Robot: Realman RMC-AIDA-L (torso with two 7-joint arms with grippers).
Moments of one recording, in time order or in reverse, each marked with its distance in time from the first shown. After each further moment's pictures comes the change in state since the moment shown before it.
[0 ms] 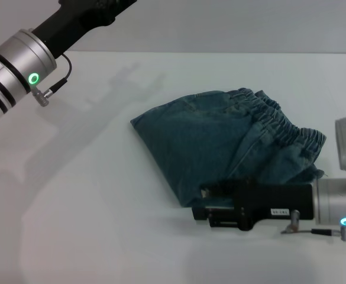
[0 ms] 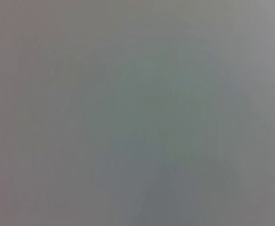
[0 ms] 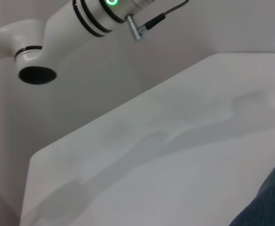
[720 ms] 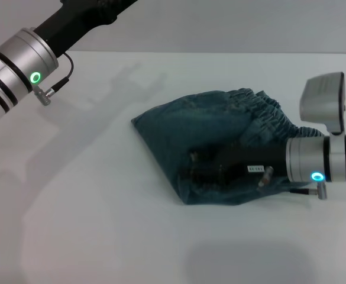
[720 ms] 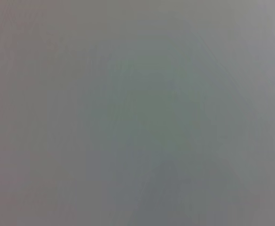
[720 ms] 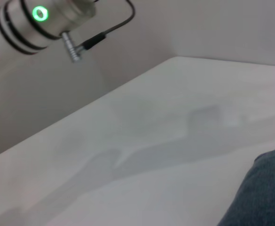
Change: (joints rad) left arm -0.004 -0.004 -0.002 0.000 0.000 0.001 -0.001; right arm 0.148 0.004 -0.002 0.014 0.008 0.183 0.133
